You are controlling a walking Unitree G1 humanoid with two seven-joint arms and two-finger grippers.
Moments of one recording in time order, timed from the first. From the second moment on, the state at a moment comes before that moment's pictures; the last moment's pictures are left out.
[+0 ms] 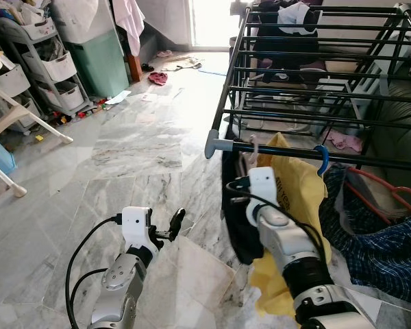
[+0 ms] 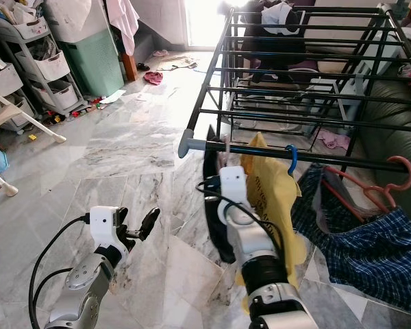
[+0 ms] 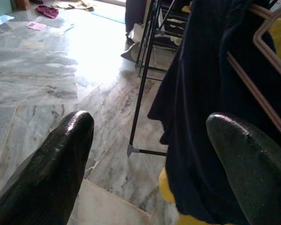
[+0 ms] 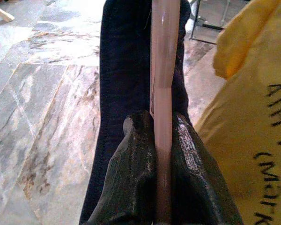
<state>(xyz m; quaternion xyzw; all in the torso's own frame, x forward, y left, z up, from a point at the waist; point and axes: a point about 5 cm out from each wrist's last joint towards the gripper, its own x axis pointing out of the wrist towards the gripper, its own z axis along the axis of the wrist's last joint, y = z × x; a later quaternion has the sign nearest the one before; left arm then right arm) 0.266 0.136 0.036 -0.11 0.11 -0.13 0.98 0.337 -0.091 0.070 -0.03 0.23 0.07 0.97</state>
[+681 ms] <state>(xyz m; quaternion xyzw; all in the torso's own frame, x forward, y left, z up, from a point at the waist) 0.267 0.135 0.034 -0.11 0.11 -0.13 0.98 0.332 -0.093 0.060 -0.01 0.25 0.05 0.97</state>
